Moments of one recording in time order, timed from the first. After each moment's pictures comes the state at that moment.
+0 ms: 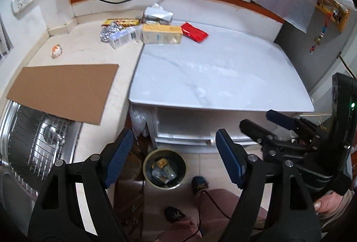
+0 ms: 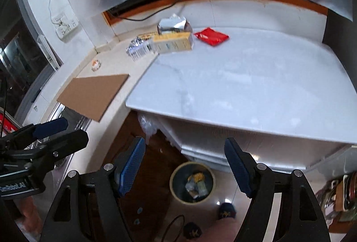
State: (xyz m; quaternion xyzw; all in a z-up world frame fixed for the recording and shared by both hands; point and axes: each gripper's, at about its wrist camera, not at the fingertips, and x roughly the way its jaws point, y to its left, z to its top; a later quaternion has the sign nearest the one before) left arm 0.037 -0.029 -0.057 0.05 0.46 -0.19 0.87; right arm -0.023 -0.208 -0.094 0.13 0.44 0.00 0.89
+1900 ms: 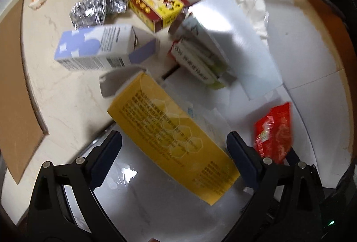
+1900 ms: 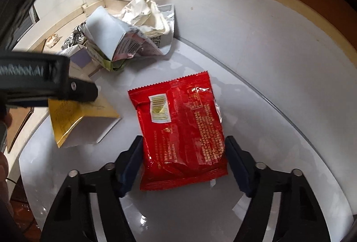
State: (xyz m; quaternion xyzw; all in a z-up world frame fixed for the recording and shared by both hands) left arm 0.425 -0.134 -0.203 -0.19 0.60 0.08 0.77; right arm 0.410 -0.309 -0.249 -0.09 0.51 0.14 0.84
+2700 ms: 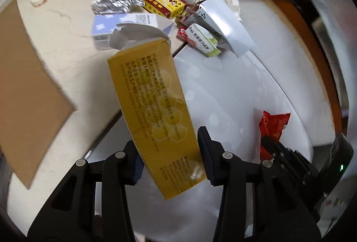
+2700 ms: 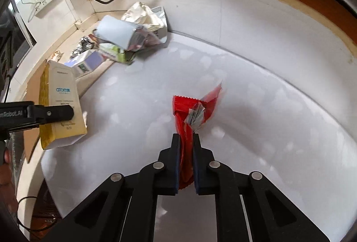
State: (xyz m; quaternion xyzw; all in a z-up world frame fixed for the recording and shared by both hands) left arm 0.323 -0.074 -0.177 -0.18 0.56 -0.03 0.81; right arm 0.333 -0.329 -0.211 0.00 0.52 0.10 0.85
